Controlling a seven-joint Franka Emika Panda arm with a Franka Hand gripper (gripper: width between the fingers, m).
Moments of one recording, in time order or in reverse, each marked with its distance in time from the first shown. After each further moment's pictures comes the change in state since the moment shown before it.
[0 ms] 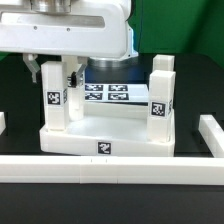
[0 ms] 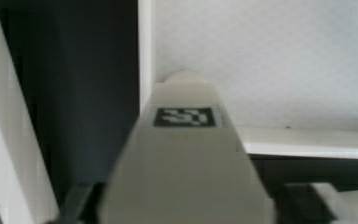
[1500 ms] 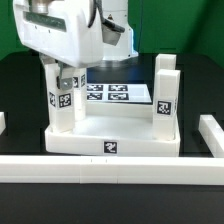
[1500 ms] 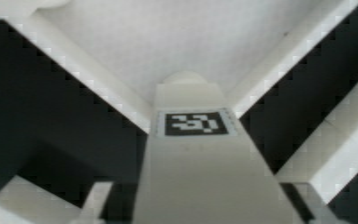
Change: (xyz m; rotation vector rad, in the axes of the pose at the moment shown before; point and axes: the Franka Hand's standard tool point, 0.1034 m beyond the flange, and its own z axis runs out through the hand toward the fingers) arm 0.003 -0.002 0.002 0.037 -0.009 0.948
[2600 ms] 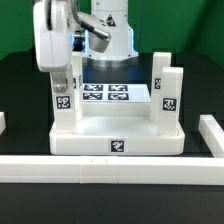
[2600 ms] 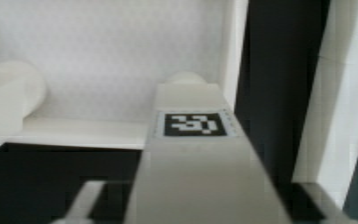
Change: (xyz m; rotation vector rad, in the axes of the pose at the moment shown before) arm -0.003 -0.004 0.001 0.008 -0.001 0.404
